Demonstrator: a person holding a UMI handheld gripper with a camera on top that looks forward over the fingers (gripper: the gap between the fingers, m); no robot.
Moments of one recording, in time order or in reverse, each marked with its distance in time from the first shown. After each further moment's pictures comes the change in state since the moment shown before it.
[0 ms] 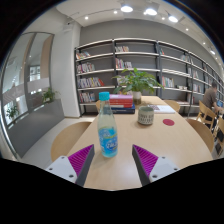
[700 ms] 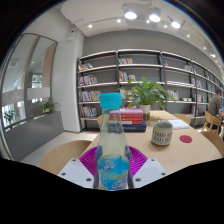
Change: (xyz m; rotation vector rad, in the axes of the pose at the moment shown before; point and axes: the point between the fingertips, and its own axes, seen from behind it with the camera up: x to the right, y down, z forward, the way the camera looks) arm -0.031 -0.052 0.151 0.178 -0.015 -0.017
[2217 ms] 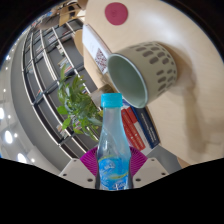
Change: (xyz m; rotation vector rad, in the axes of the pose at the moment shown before) arm 0.129 -0.127 0.182 -0.047 -0.094 2.115
